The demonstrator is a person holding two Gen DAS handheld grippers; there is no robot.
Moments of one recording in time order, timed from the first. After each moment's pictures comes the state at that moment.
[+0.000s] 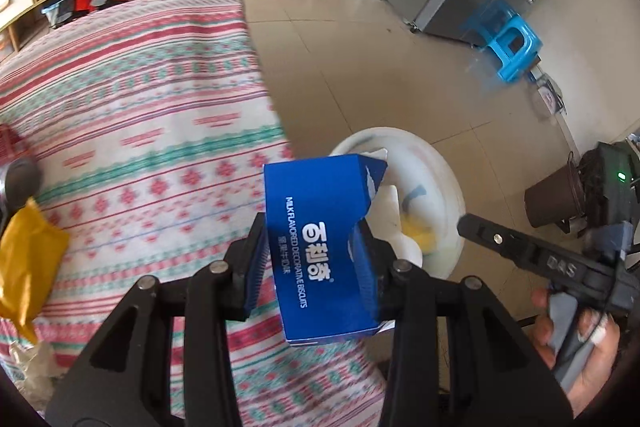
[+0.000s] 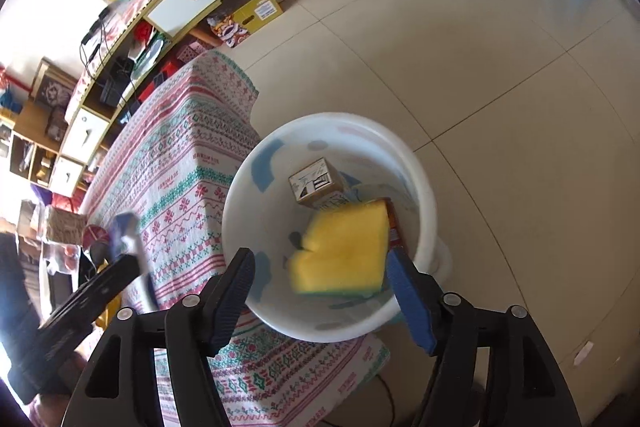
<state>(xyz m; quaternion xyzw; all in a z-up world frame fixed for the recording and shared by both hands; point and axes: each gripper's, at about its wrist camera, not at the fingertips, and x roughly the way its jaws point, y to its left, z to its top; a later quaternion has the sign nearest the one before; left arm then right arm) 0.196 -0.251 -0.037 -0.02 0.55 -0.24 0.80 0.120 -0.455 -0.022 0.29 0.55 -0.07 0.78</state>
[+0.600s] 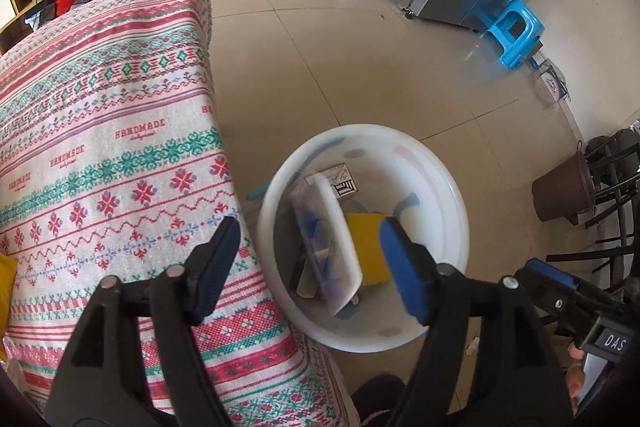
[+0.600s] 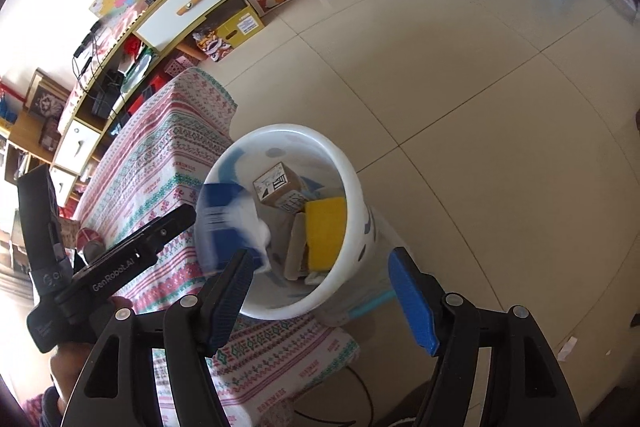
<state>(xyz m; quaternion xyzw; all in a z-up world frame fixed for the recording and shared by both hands) 0.202 -0.302 -0.056 0.01 0.55 -0.24 0.80 0.088 -0.481 -0.008 0.27 0.54 -0.10 0.79</state>
